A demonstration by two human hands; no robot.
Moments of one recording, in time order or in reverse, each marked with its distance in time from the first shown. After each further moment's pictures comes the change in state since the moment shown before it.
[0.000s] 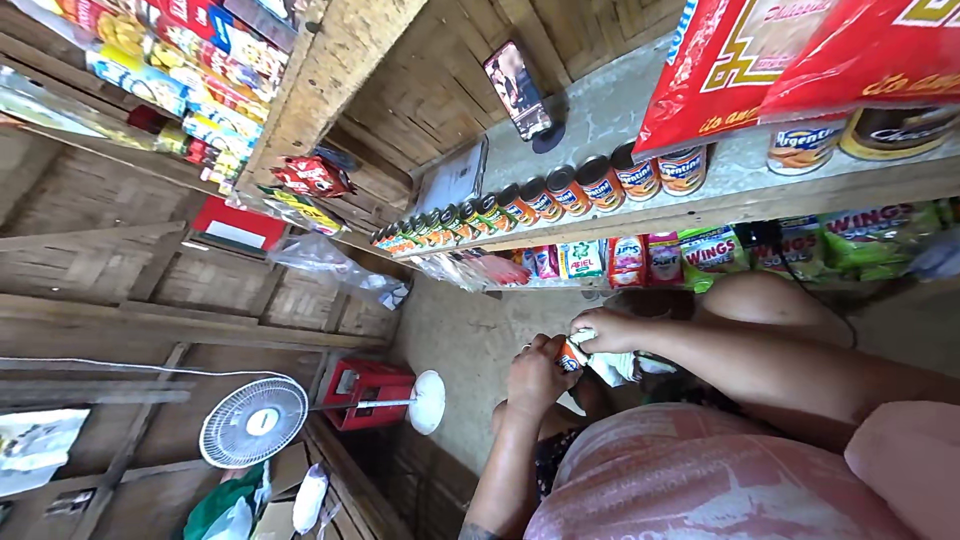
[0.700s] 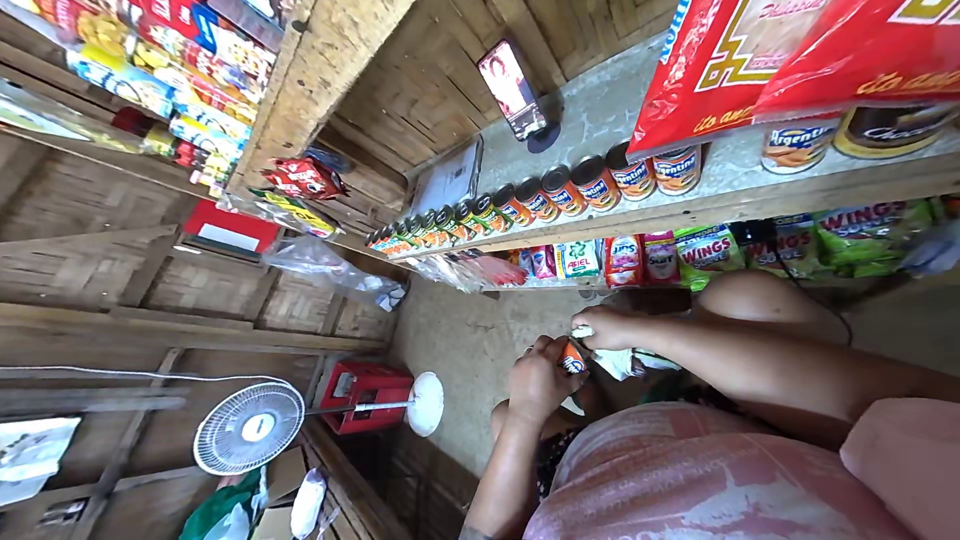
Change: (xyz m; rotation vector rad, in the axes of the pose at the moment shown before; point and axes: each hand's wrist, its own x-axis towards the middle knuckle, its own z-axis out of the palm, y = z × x) left_hand -0.004 0.005 0.002 -0.062 0.060 0.053; right_hand 0.005 0.001 -0.002 -0.135 -0.045 0.123
